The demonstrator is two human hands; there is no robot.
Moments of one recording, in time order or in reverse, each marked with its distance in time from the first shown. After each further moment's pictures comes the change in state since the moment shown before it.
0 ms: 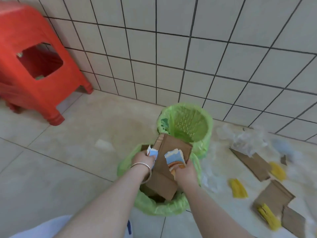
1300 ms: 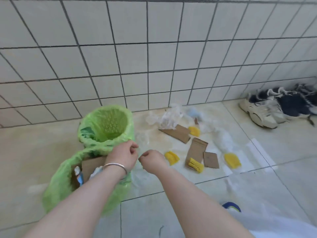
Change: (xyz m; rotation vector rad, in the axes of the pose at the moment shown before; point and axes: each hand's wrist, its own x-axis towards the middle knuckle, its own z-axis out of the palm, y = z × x) left_hand -0.107 0.068 0.096 0.520 -0.129 0.737; right_hand -0.039 0.036 -0.126 -0.114 -0.021 0.031
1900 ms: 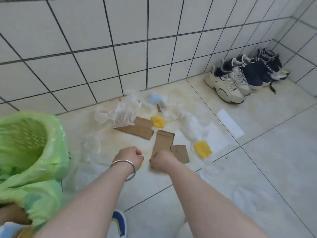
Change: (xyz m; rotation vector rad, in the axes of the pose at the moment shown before) left_hand 0.108 0.110 0.182 0.141 -0.412 -0.004; right_hand 0.110 0.158 -0.131 -0.145 0.013 0.347
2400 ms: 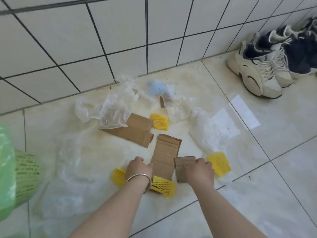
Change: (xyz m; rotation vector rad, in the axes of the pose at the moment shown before) left_hand 0.123 0.023 0.099 -0.133 -0.090 -0.324; right_hand 0.140 0.106 -0.010 0.158 0.298 0.353
